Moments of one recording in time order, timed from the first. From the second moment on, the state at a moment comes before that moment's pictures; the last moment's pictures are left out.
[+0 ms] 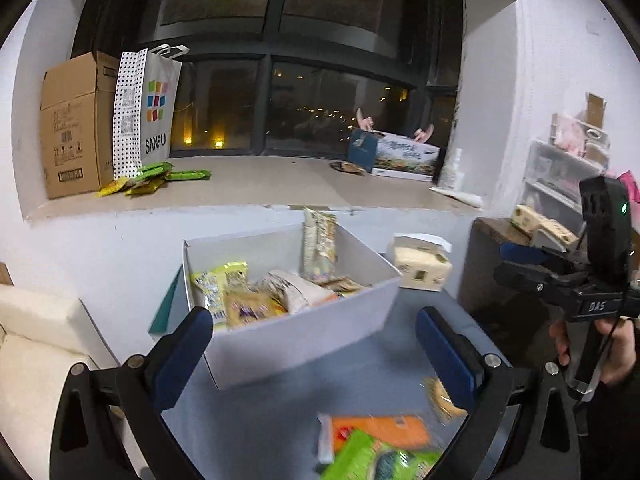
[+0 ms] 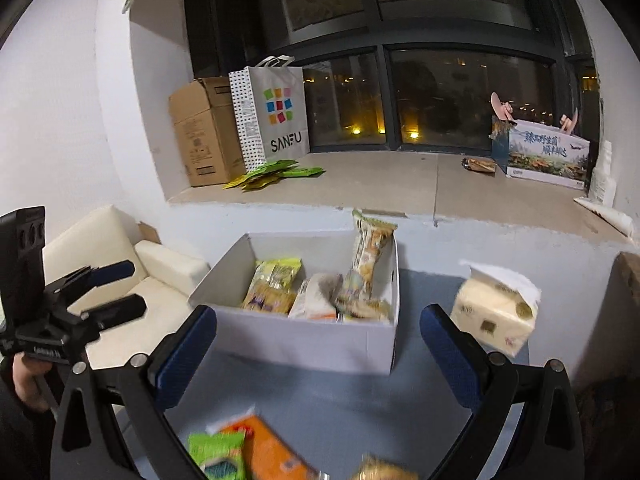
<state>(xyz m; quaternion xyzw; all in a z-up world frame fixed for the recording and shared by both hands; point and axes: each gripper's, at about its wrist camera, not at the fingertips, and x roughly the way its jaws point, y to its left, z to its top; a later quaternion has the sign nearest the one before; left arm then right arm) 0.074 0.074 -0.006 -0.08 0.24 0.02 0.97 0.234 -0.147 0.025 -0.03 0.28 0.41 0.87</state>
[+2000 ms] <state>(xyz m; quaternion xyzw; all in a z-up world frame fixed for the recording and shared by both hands) 0.051 0.021 -0.169 -0.24 0.46 -0.08 0.85 0.184 -0.217 -0.112 -0.03 0.39 0.29 0.87</state>
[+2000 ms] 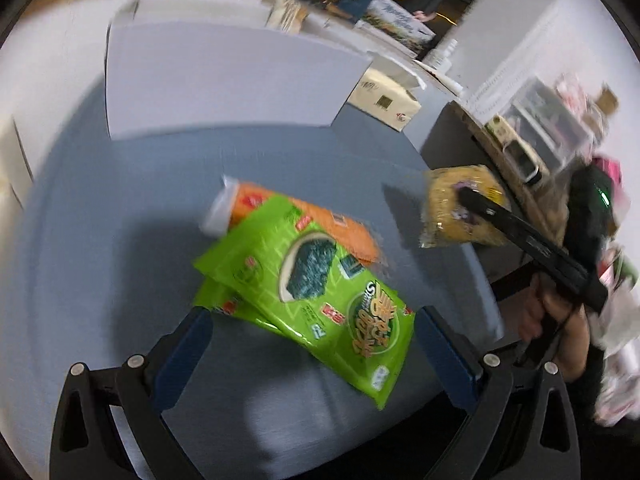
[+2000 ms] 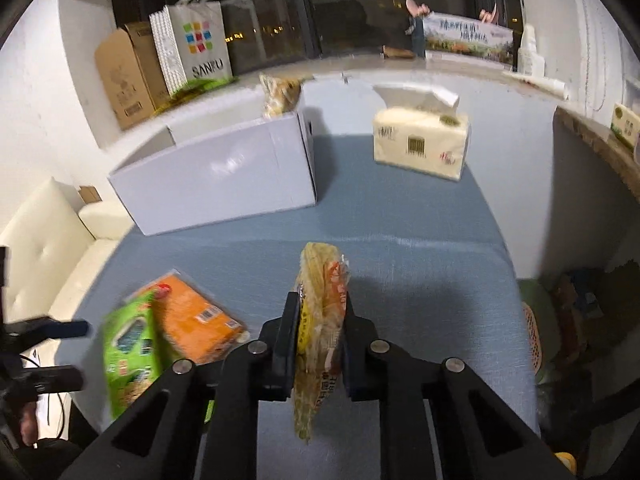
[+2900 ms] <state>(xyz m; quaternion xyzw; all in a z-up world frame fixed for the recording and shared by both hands) 0.064 0.060 -0.168 -0.23 0.47 -0.05 0.85 0.157 -0.216 -0.089 -0.02 0.36 0.33 0.87</state>
